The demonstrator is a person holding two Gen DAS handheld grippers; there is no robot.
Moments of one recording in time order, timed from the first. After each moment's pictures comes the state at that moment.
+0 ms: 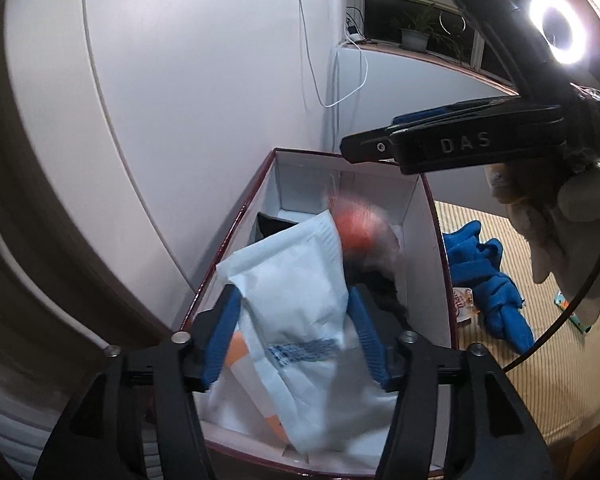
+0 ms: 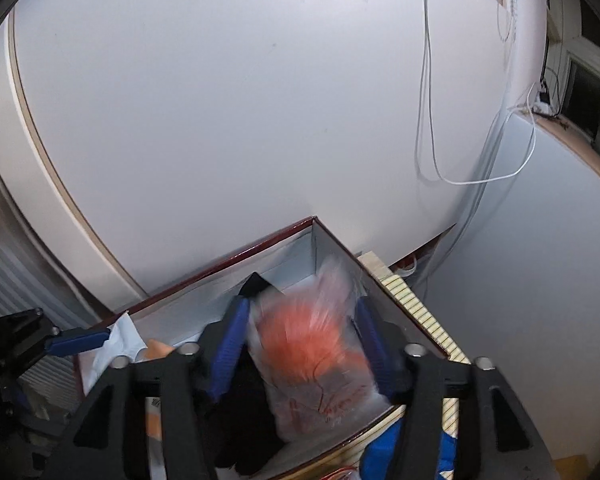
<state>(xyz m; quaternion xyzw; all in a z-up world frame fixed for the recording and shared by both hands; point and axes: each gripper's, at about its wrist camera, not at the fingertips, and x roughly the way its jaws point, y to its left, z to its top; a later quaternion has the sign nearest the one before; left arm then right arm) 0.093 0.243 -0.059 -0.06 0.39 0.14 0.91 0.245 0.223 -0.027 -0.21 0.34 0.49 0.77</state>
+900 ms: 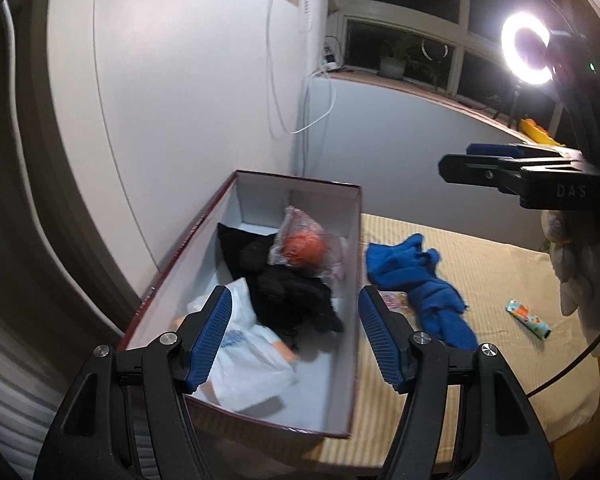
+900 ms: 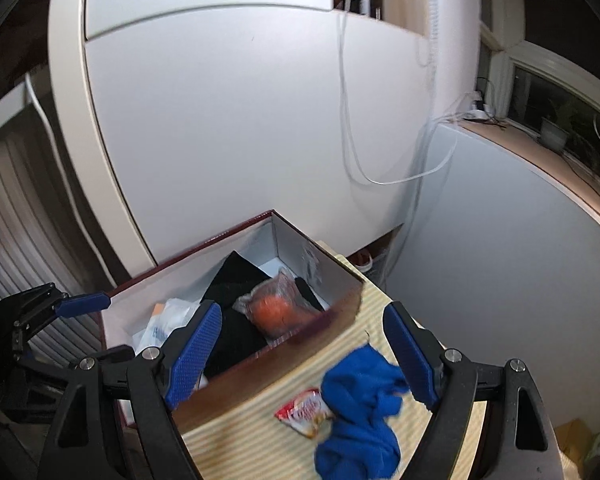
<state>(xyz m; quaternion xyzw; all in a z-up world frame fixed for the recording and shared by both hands) 0.053 0.183 -0.027 -0.07 0.34 0.11 0.93 0.201 0.090 0.016 -0.17 0.30 0.46 0.82</state>
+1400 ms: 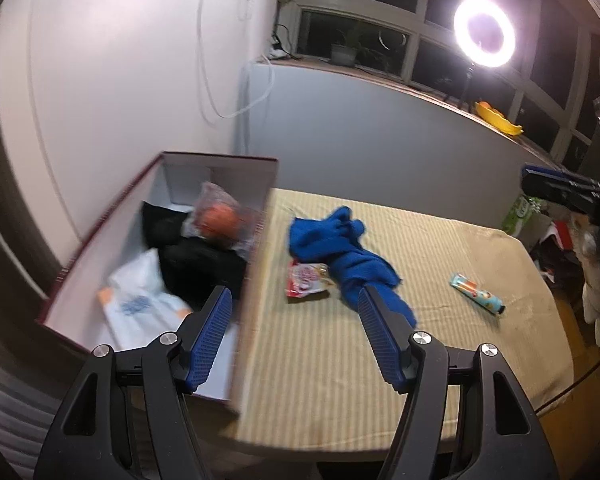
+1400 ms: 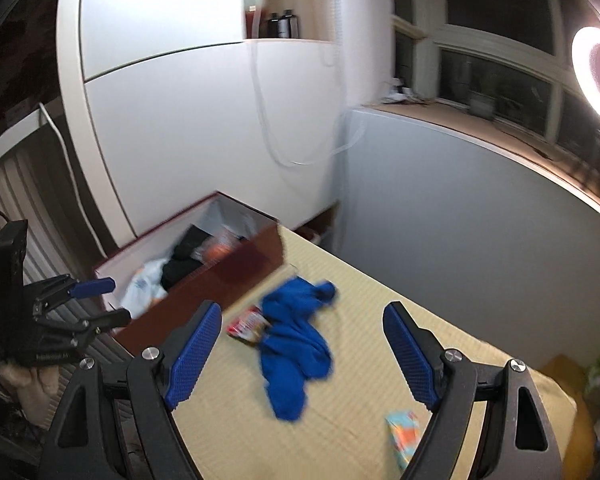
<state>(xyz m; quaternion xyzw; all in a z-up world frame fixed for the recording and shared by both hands) 0.054 0.119 -0.043 -0.09 0.35 0.03 0.93 0.175 -0.080 0.021 -0.12 0.30 0.39 0.86</state>
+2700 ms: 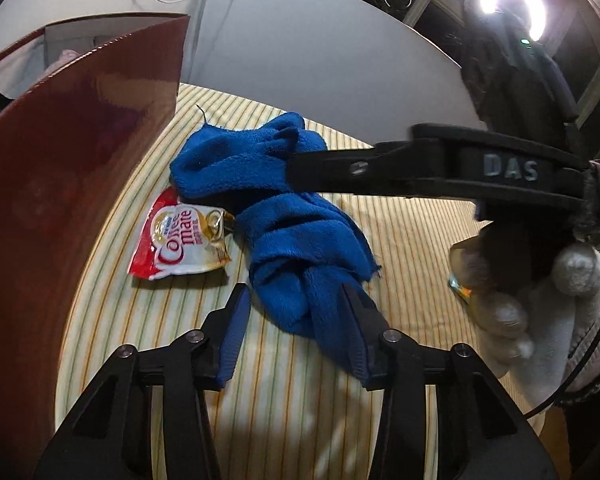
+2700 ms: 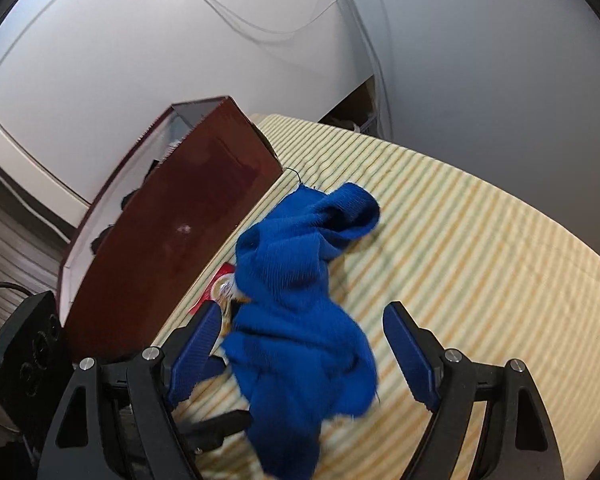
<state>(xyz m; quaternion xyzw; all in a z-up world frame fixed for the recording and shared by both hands) 0.169 0.074 -0.164 -0.20 0.43 -0.04 0.88 0.306 0.007 -0.145 -0.05 0.51 0.45 0.74</state>
